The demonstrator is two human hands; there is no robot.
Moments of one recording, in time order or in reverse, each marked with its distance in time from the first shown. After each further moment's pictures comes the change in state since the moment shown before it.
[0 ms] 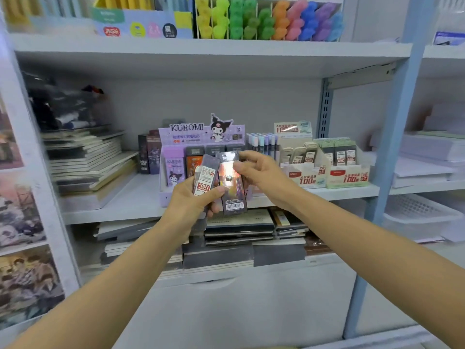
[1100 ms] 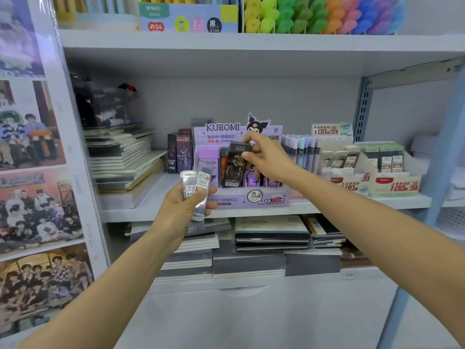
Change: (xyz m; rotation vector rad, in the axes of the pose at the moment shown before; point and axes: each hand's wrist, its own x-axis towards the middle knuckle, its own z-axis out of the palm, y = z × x) left_hand 0.013 -0.023 -0.082 -0.134 0.107 -0.012; right_hand 0.077 -0.011 0.039 -0.578 0.005 -0.136
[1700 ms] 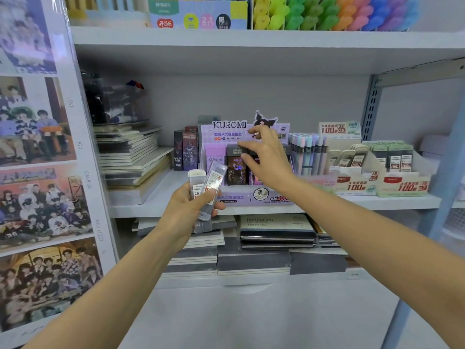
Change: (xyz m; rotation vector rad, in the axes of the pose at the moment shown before) left_hand -0.005 0.000 -0.003 0.006 -0.040 -0.020; right_hand 0.000 0.003 0.026 -0.415 0.235 -0.188
